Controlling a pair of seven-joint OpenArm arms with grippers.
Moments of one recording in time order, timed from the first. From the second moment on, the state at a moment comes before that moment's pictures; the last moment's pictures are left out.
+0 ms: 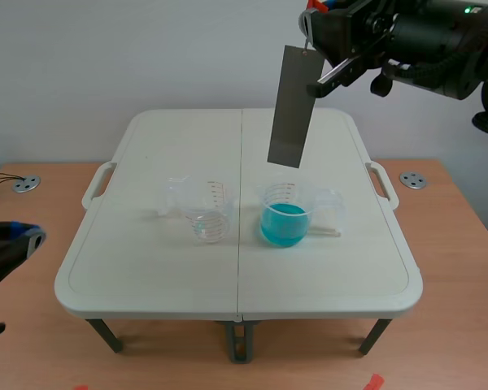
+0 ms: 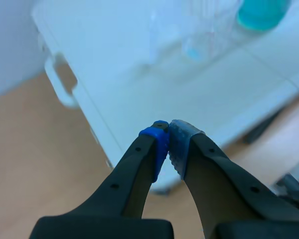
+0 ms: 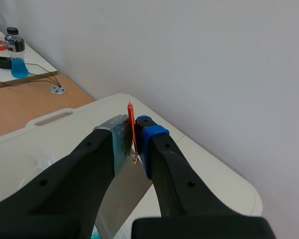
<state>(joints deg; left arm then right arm) 26.1 -22.2 -19.7 95.2 1.6 -45.0 -9.3 9.2 18.1 -4.0 100.5 12.0 35.7 -8.5</state>
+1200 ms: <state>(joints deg) -13.6 -10.9 19.9 70.7 9.7 -35.9 -3.5 9.2 18.1 -4.0 100.5 12.0 35.7 -9.2</state>
